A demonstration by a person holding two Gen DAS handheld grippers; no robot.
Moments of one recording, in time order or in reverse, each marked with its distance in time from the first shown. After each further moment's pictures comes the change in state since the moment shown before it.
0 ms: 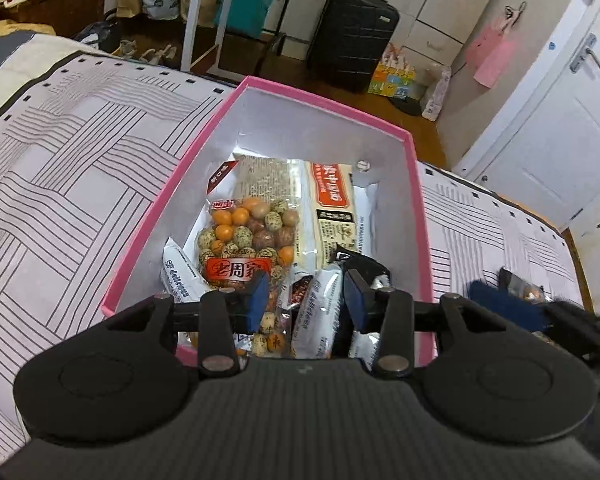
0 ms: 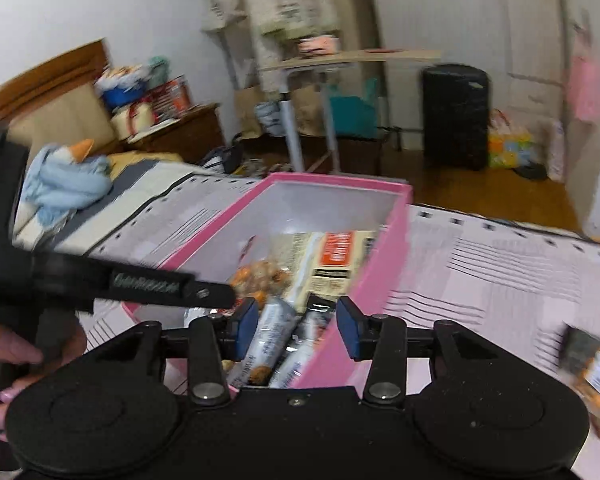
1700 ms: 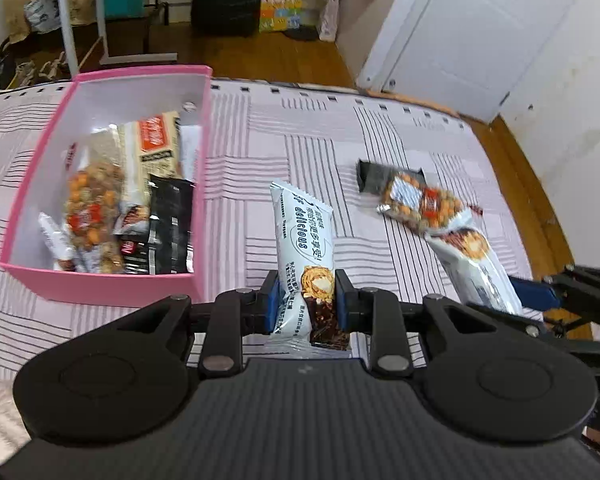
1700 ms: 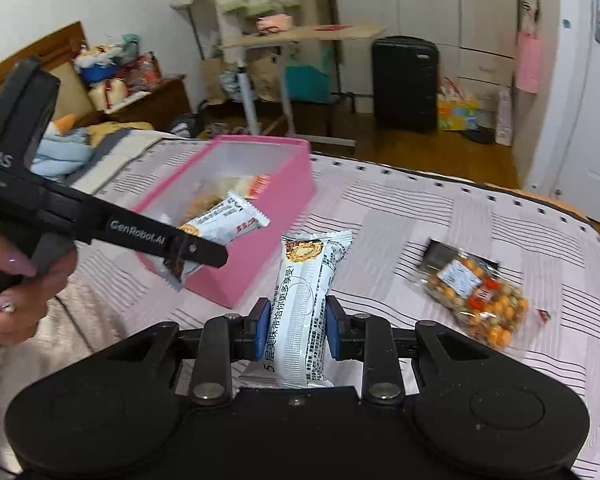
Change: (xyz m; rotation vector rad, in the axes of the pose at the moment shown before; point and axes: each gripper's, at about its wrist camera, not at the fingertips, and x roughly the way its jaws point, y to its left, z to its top) left arm -0.069 -0.147 -0.038 0.264 0.193 -0.143; right arm -0.151 -0.055 -0.039 -0.017 0.116 -0.069
